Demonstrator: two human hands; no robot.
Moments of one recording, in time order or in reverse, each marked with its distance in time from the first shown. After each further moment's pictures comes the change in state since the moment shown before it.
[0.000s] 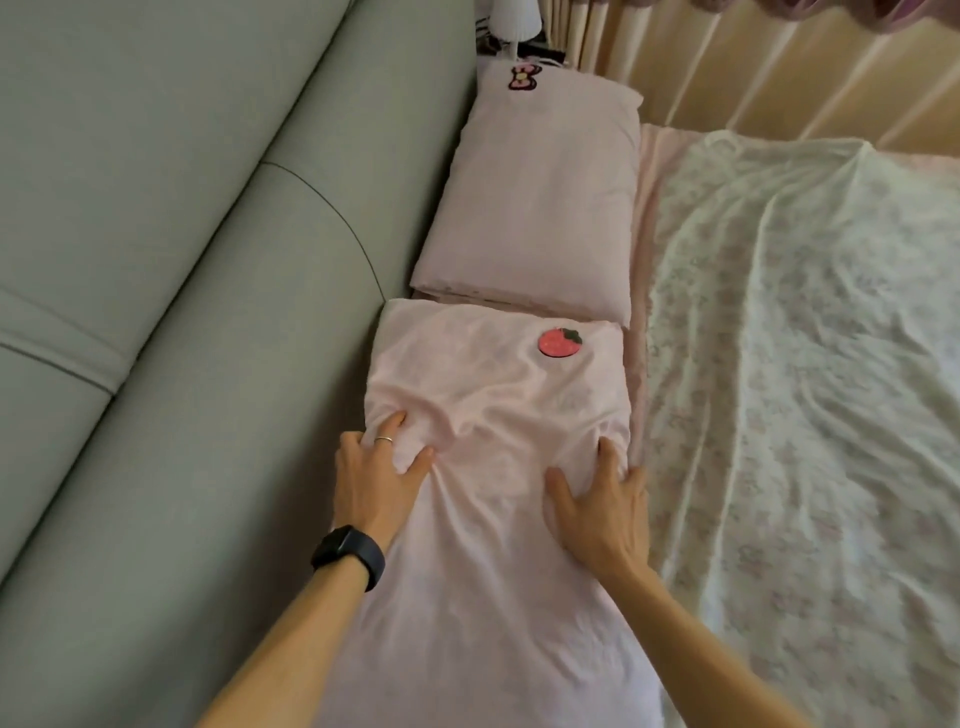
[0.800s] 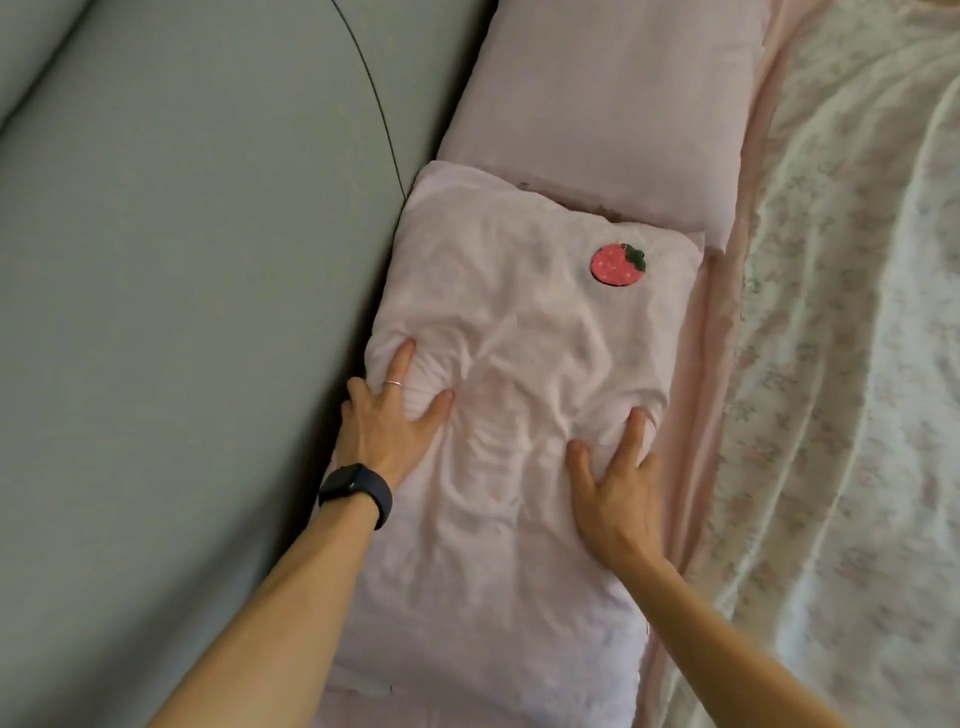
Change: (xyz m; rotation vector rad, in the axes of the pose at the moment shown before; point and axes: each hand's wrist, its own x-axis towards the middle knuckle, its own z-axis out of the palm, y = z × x) left_hand 0.059 -0.082 0.095 0.046 -0.123 -0.105; right_hand 0.044 0.042 0.118 0.080 -0.100 0.013
